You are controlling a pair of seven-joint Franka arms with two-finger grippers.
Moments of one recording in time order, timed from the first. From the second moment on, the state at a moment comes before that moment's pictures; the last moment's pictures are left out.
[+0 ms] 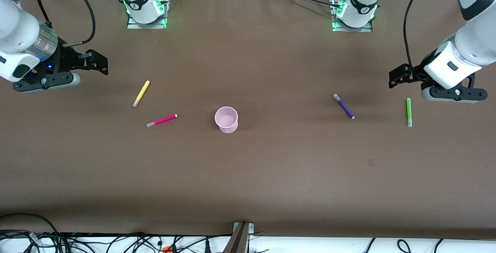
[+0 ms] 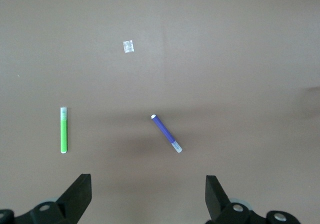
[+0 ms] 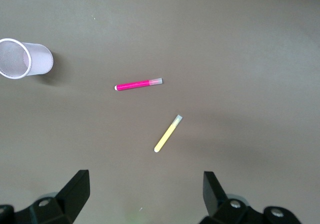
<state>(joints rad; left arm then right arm) -0.01 0.10 -0.10 -1.60 -0.03 1.63 -0.07 0.35 0.10 -0.20 -1.55 0.02 1.55 -0.06</state>
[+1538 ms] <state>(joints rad) 0.00 0.15 -0.12 -1.60 -0.03 1.61 -0.11 0.35 0.05 -0.25 -1.54 0.02 1.52 -0.06</state>
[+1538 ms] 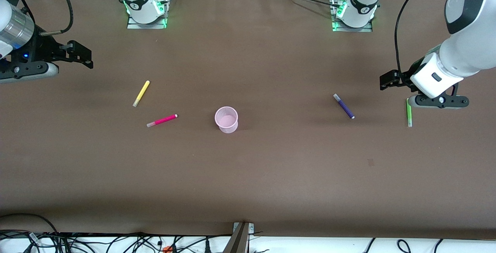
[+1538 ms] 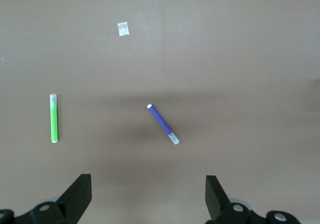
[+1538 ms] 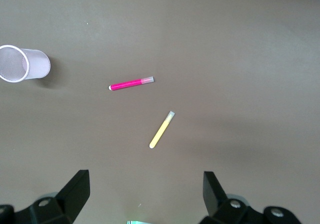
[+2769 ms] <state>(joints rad) 0.01 0.18 -0.13 -1.56 -0.03 1.63 -0.11 0.36 0.14 -0.26 -1.58 0.15 1.53 0.33</state>
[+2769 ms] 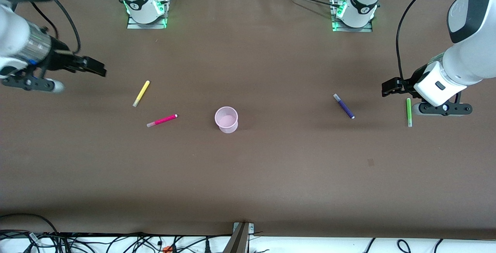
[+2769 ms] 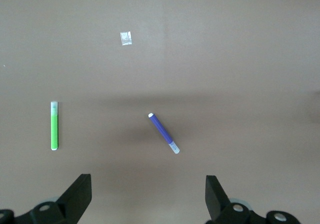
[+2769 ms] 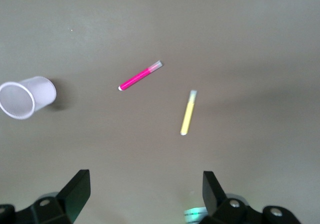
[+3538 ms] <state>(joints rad) 0.01 0.19 -0.13 -1.56 -0.03 1.66 -0.11 0.48 0.48 -0.24 -1.73 0.32 1.92 0.97</state>
